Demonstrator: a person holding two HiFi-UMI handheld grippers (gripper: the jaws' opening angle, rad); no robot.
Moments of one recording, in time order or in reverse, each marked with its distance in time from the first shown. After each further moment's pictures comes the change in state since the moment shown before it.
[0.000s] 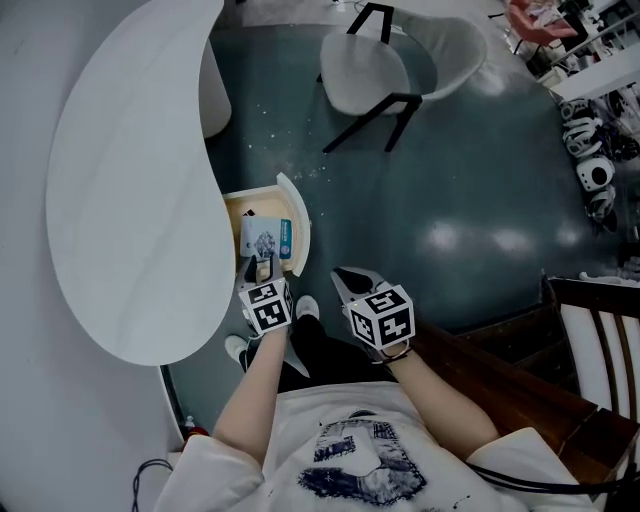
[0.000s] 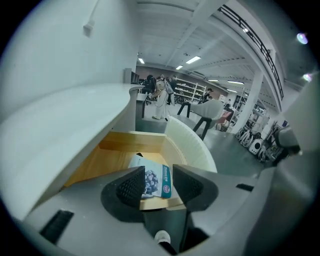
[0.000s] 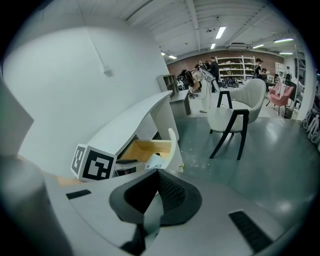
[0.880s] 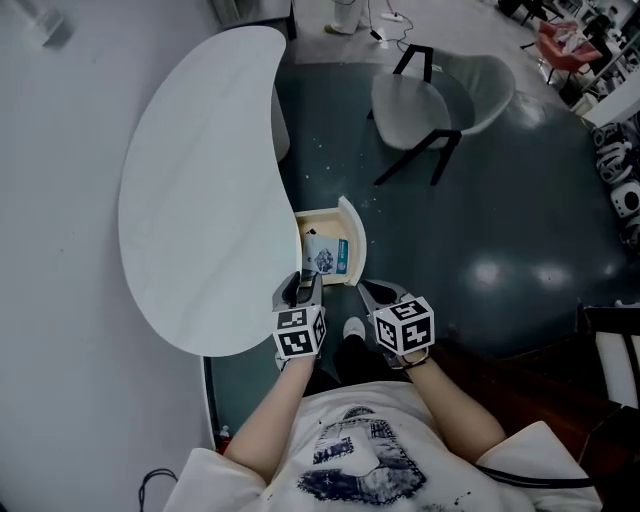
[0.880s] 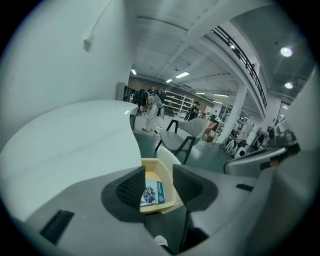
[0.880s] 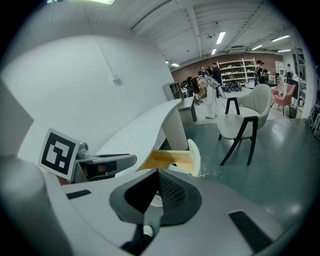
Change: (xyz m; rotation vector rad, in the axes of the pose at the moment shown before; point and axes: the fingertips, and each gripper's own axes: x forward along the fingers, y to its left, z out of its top) left arm -0.123 0.010 0.070 0.028 -0.121 -0.152; right arm -0.009 0.080 0.031 0.003 -0.091 0.053
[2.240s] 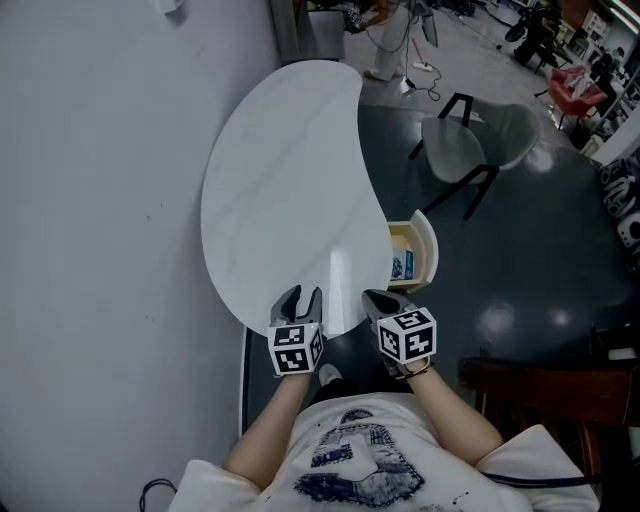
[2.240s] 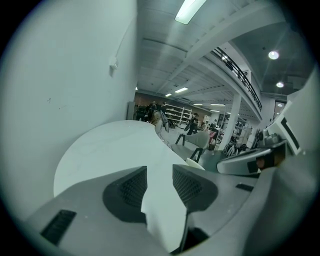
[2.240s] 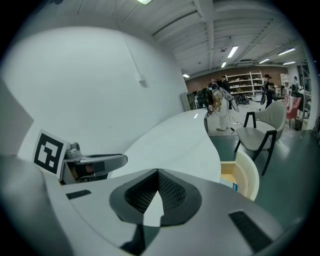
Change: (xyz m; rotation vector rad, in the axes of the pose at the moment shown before) left arm -0.201 0.204 0.030 0.054 -0.151 0.003; right arm 0.056 0.262 0.017 -0.087 -0.116 0.017
